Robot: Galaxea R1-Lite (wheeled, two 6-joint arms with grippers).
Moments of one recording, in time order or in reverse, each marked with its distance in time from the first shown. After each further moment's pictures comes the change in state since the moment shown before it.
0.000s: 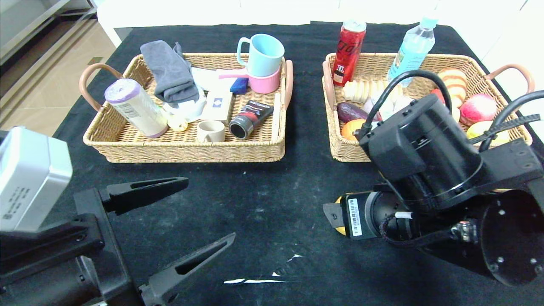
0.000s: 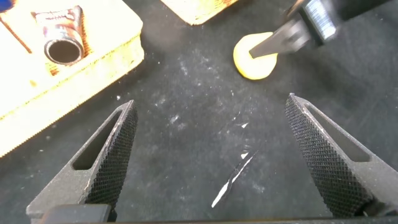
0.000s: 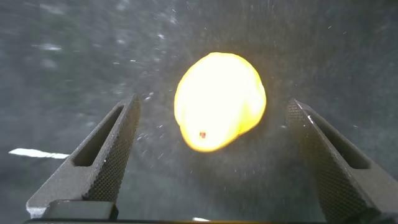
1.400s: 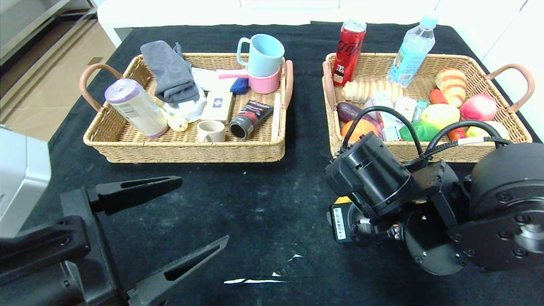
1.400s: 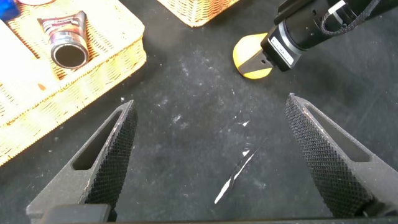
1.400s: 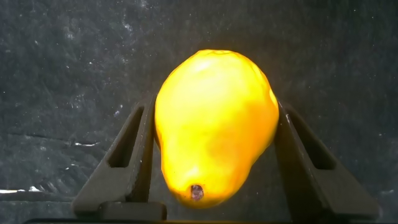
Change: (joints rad) left arm -0.003 -0.019 -0.001 0.016 0.000 0.023; right arm -0.044 0.109 0.000 -0.007 -0.007 0.024
